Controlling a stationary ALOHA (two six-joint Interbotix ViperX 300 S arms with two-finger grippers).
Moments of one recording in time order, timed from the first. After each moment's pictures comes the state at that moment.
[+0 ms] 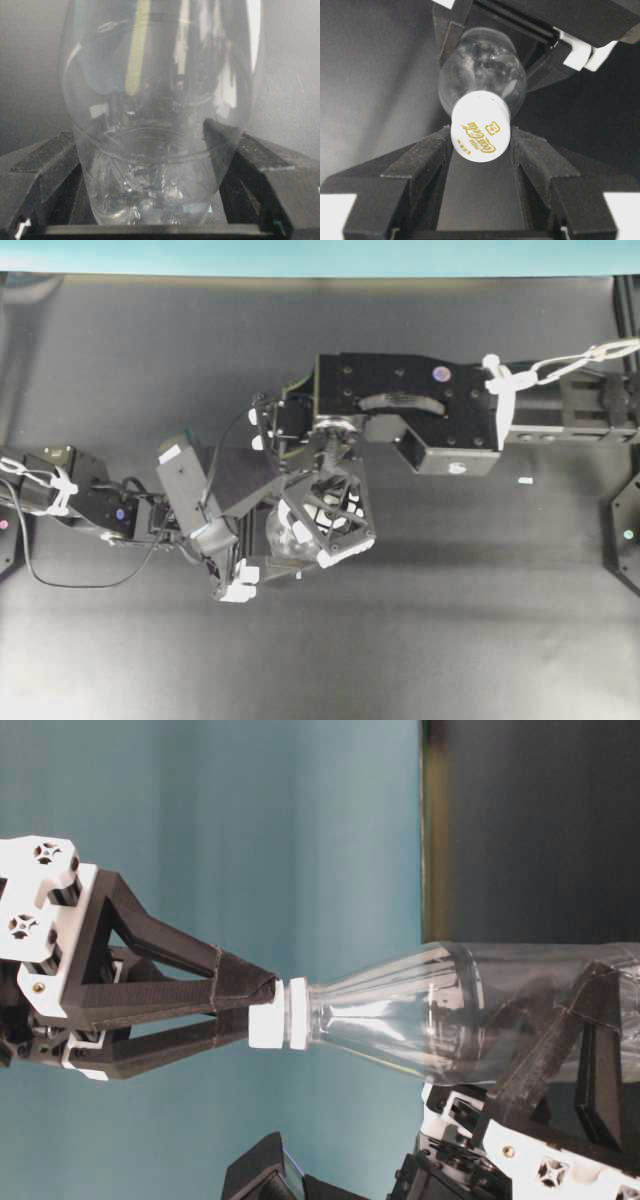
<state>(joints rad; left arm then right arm) -0.04 0.27 0.87 0.04 -0.78 -0.10 0.05 0.32 -0.36 0.11 1.40 -0.47</state>
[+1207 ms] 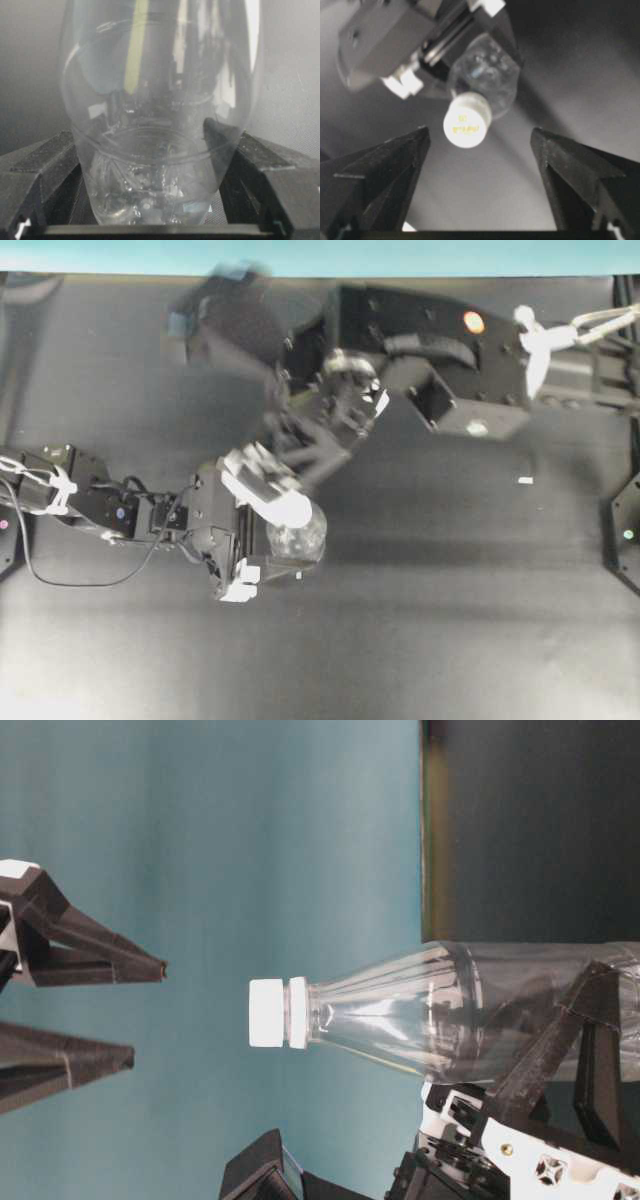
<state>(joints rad) -0.04 0.26 0.87 0.04 -0.76 -0.10 0.00 0.34 -0.60 0.08 1.56 0.75</state>
